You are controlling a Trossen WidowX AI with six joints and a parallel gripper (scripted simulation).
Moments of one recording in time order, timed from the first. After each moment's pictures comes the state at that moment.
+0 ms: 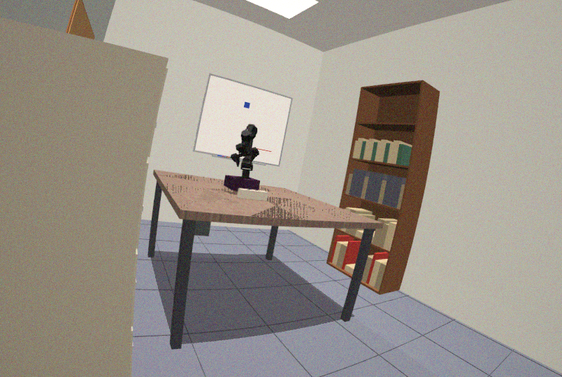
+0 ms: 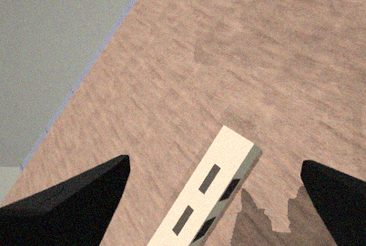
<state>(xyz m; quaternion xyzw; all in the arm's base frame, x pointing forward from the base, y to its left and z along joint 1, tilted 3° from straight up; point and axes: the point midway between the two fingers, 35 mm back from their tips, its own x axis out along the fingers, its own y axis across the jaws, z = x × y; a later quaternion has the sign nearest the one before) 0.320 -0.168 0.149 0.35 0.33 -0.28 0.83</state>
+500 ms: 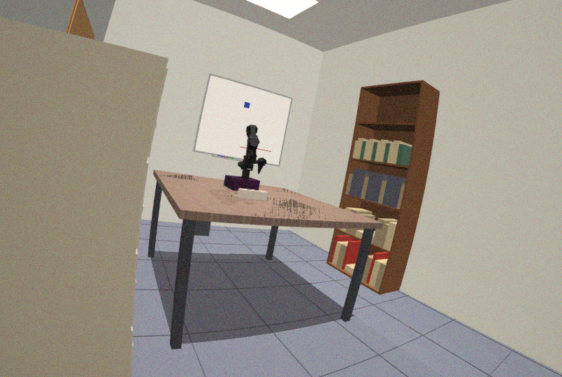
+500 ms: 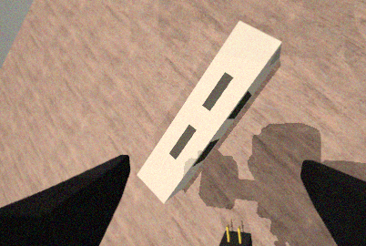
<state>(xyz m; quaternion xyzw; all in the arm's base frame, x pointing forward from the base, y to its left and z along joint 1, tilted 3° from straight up) 0.317 -0.102 0.092 0.35 0.46 -0.25 0.78</state>
